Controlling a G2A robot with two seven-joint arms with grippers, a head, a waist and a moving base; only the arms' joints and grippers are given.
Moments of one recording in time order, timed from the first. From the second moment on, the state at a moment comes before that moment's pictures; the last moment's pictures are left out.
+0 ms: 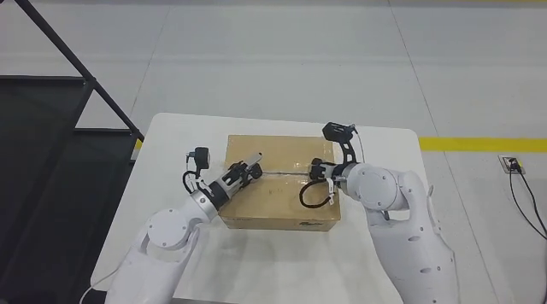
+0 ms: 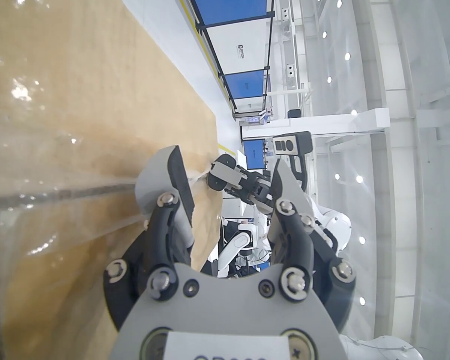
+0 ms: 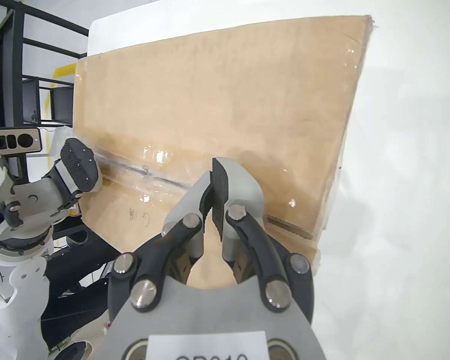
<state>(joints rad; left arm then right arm) 1.00 -1.25 -1.25 -1.45 -0.17 -0.11 -0.50 -0.81 -1.50 1.34 -1.51 -0.93 0.22 1.12</state>
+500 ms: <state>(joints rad) 1.11 -1.23 -1.44 -1.59 -0.24 -0.18 -0.46 -0.80 -1.50 1.34 -1.52 -0.77 0.11 1.04</state>
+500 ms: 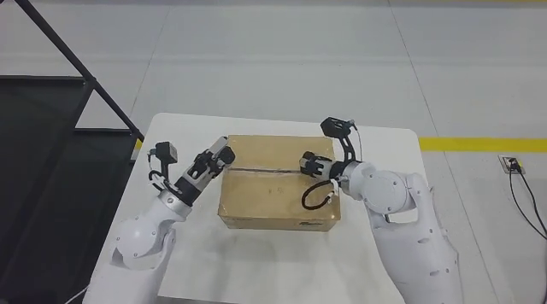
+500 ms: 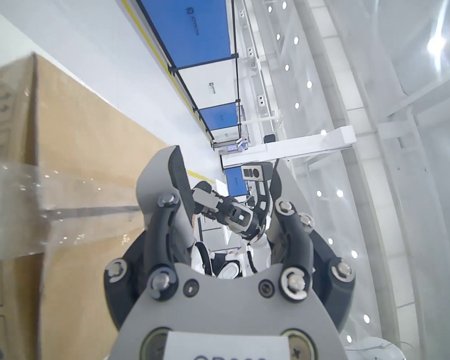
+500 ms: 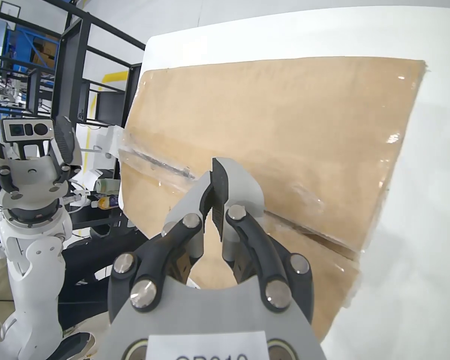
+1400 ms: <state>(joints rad) 1.14 -1.20 -1.59 -1.51 -0.30 -0.19 -0.49 -0.86 -1.45 1.40 -1.50 -0.62 0.03 1.00</state>
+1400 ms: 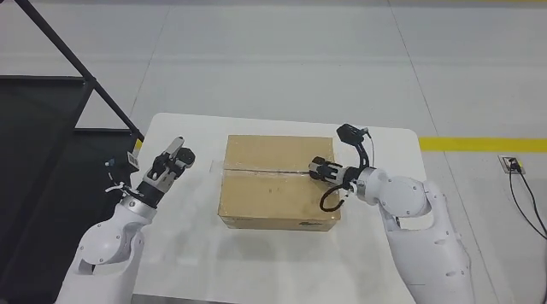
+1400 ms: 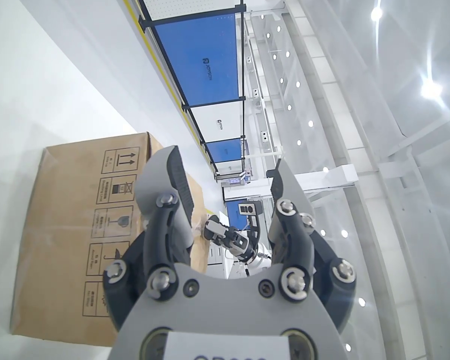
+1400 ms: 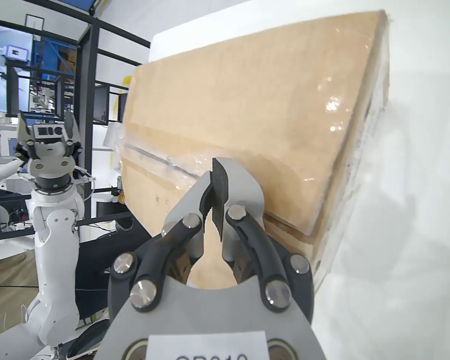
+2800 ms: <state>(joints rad) 1.23 -1.18 -1.67 -1.50 -0.39 -0.25 -0.50 -0.40 -1.58 0.91 -0.90 -0.39 -0.03 0.95</state>
